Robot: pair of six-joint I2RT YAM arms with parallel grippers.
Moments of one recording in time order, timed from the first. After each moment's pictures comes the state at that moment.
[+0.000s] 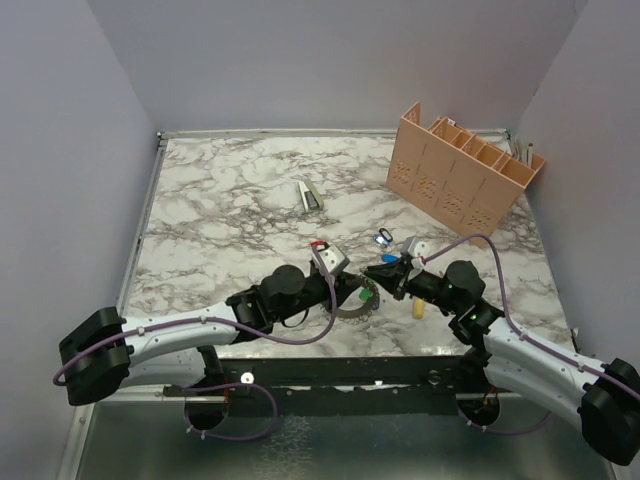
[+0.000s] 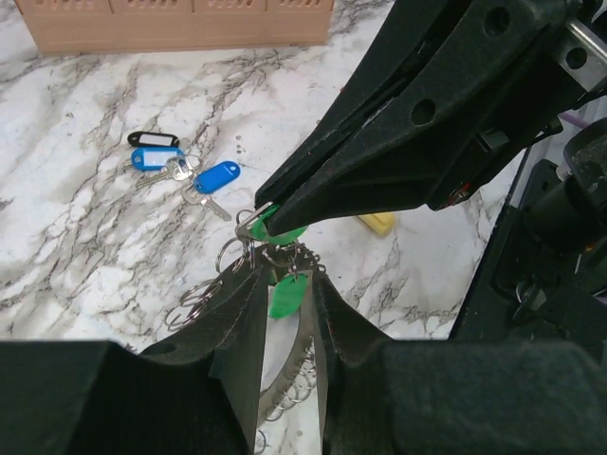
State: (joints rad) left arm -1.11 1.09 0.52 0.40 -0.07 -0.19; right arm 0.67 0.81 0.23 0.54 -0.40 -0.05
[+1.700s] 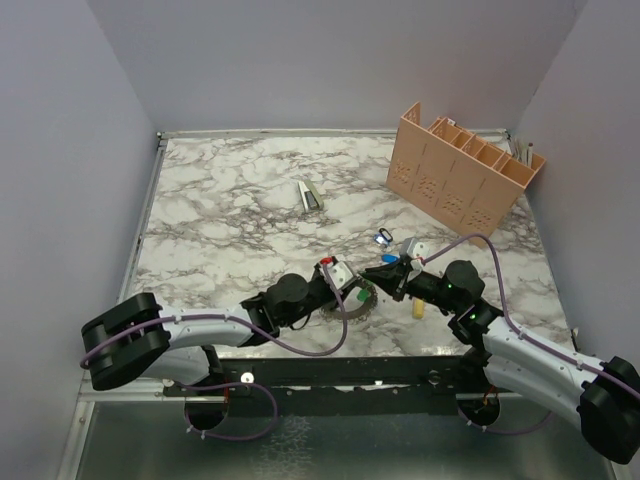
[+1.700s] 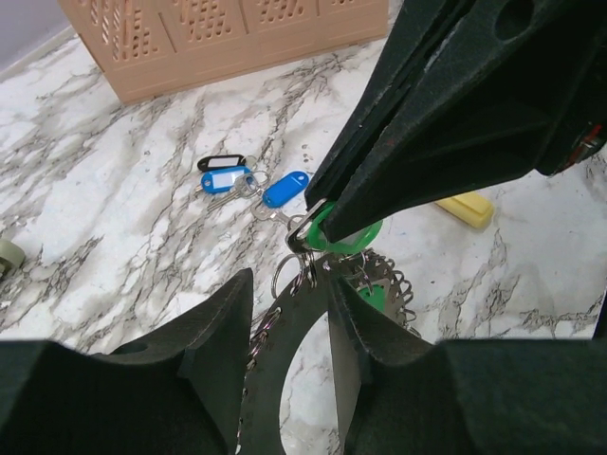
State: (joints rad) left arm -1.12 1.27 0.42 0.73 -0.15 0.08; right arm 0.67 0.82 0.23 0.56 -0.44 -0.05
